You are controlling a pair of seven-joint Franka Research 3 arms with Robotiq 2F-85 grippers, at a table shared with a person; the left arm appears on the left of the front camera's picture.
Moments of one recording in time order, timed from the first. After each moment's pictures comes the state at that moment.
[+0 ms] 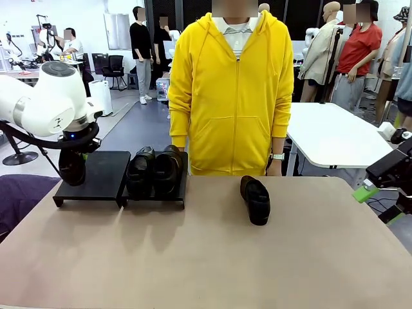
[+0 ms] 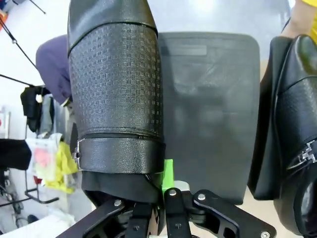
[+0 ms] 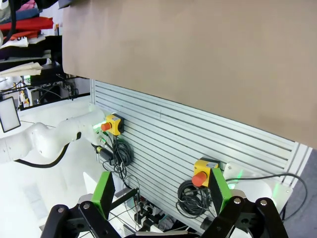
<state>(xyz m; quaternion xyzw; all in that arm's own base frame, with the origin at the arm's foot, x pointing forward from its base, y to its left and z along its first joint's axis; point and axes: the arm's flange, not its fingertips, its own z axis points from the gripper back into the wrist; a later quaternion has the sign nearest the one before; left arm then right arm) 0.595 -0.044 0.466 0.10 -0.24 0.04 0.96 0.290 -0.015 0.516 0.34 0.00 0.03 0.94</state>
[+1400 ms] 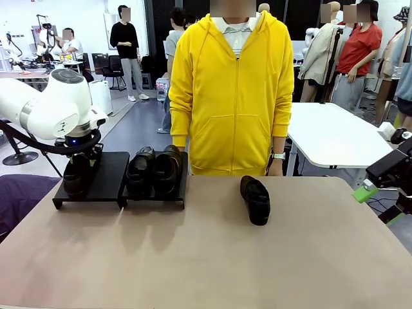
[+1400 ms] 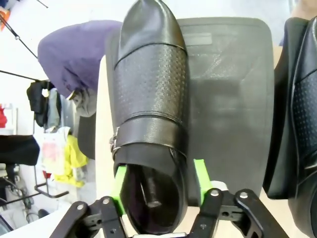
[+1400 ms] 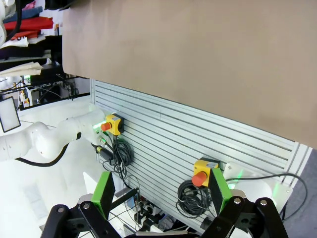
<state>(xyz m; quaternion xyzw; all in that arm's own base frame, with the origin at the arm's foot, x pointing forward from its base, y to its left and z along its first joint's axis) 0.601 -0.042 0.452 0.13 -0.22 0.03 0.97 0.290 -0.015 0.516 0.34 0.00 0.03 0.94</state>
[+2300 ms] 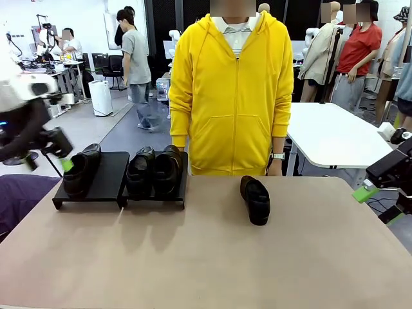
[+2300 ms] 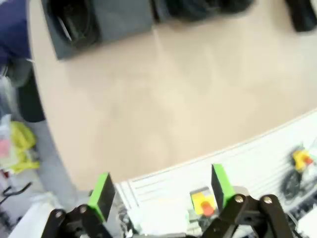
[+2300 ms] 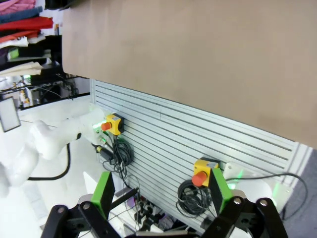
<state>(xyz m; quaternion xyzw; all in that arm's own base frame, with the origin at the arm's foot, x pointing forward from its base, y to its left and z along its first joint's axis) 0.357 -0.025 0.573 -0.08 -0.10 -0.11 0.99 0.291 -0.015 0.516 0.34 0.00 0.03 0.94</state>
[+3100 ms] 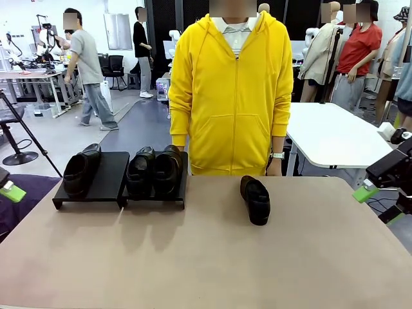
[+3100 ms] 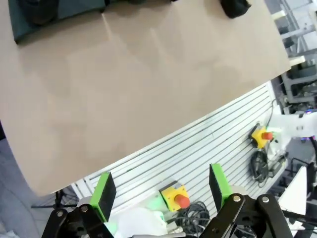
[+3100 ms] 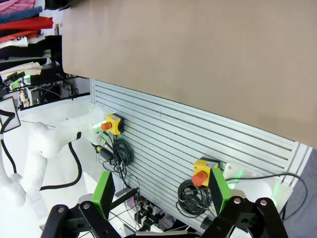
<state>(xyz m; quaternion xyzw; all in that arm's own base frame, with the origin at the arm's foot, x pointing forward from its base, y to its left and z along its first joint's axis) 0.266 0.045 0.536 -0.24 -0.15 -0.13 0.95 0.291 -0.016 0.516 0.34 0.00 0.03 0.94</state>
